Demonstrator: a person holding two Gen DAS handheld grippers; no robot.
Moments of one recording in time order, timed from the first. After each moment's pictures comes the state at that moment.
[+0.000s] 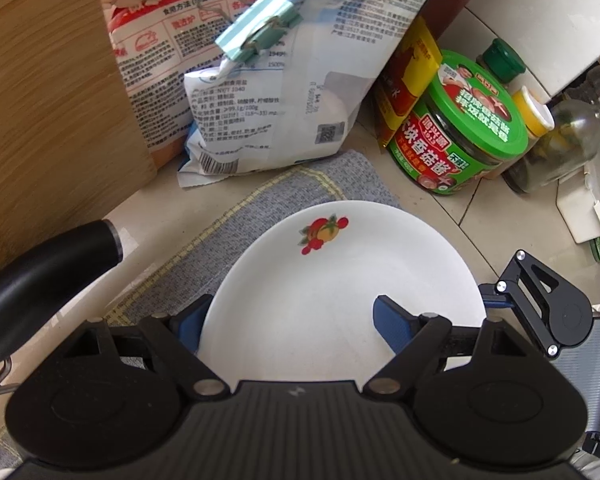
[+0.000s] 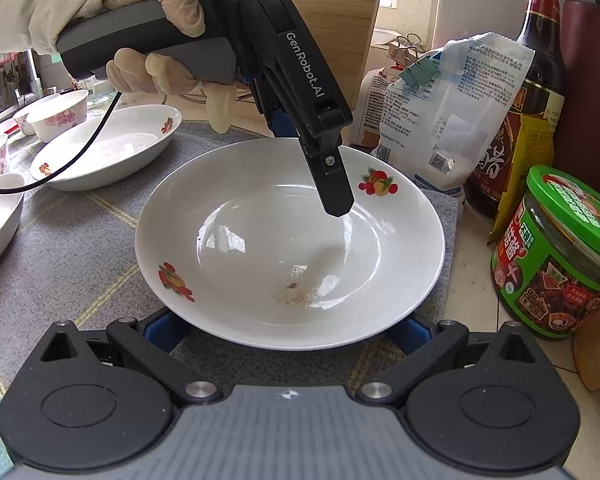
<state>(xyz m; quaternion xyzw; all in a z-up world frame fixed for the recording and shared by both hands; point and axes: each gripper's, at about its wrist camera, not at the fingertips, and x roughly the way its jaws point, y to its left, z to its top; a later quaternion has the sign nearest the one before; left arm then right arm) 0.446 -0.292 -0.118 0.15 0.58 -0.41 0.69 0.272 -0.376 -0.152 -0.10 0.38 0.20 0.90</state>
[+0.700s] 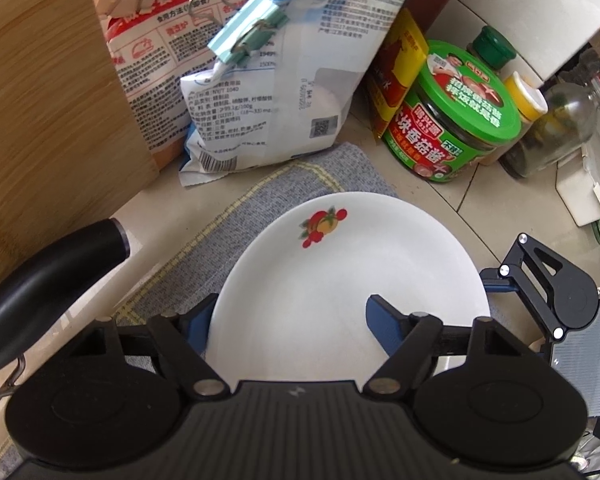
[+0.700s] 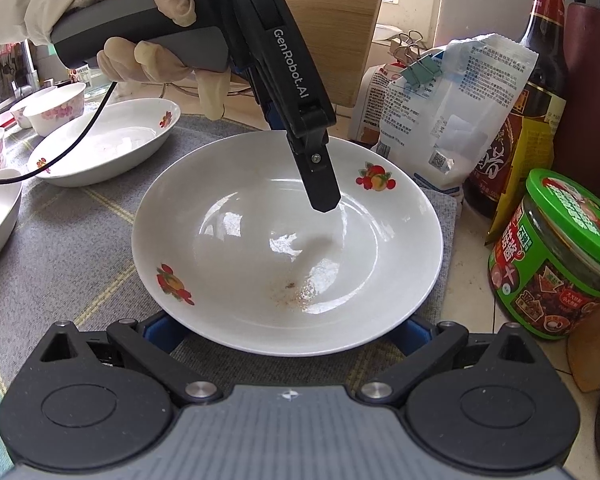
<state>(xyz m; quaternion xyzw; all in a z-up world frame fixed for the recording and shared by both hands) 0.440 -0.287 -0.113 0.17 0.57 -0.41 0.69 0.271 -0.370 -0.150 -0.11 0.39 0.19 0.89</state>
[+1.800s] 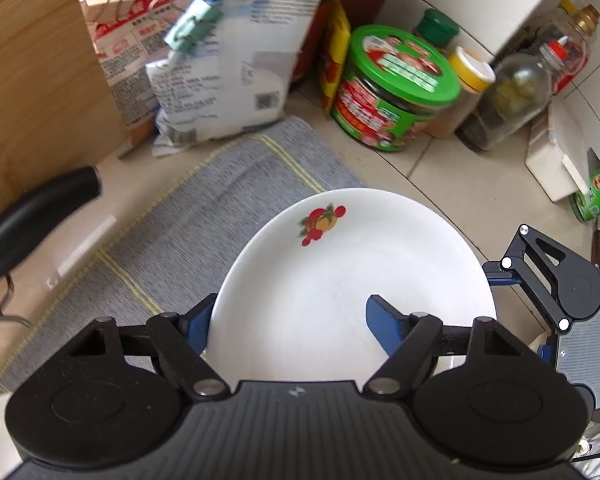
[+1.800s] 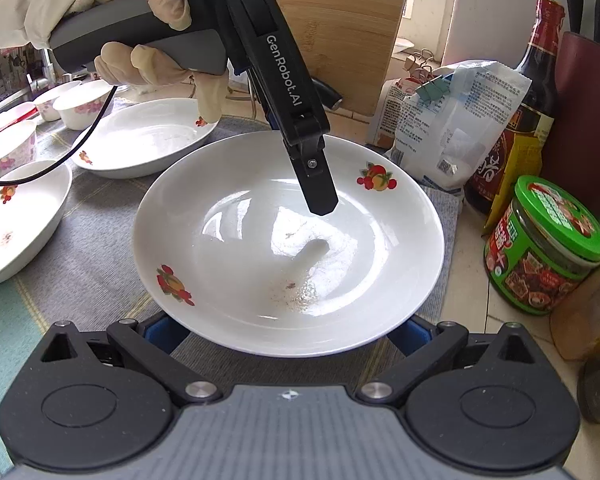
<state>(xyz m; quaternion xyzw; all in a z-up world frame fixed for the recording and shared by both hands) 0.392 -0.276 -0.093 0.17 0.56 -0.42 0.69 0.227 -0.359 -0.125 -0.12 0.40 0.19 0.89</state>
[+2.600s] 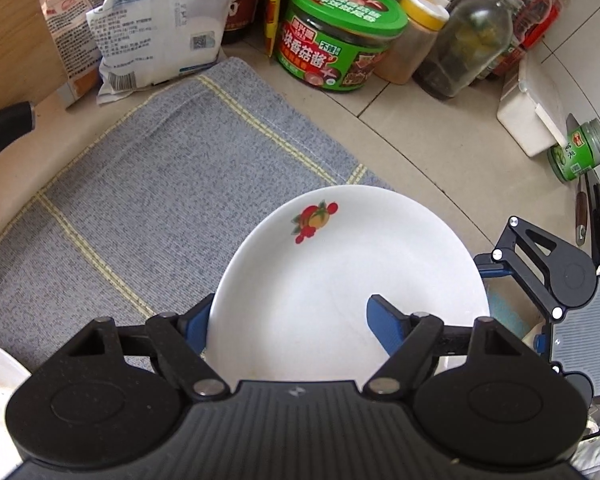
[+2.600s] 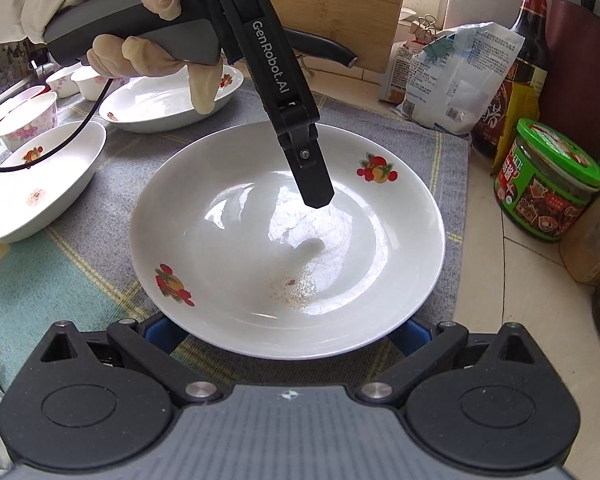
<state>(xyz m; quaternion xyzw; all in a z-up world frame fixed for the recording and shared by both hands) 0.341 -0.276 -0.112 0.18 0.57 -0.45 0.67 0.181 -0.354 -0.138 -0.11 0.43 0.19 0.88</state>
